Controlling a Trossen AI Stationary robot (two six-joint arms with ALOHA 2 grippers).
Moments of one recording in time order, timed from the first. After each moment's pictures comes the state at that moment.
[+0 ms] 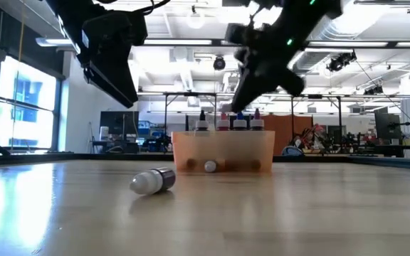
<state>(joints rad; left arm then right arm) -0.22 1.33 0.89 -0.54 -0.35 -0.61 0.10 1.66 1.09 -0.35 0.42 -0.29</state>
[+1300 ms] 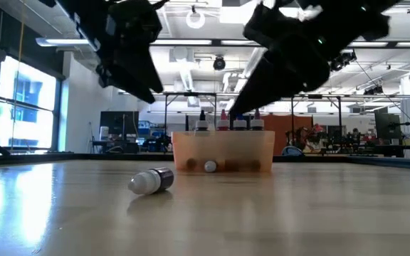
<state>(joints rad) -0.22 1.38 0.89 -0.35 -0.32 -0.66 0.26 1.66 0.85 0.13 0.36 0.11</state>
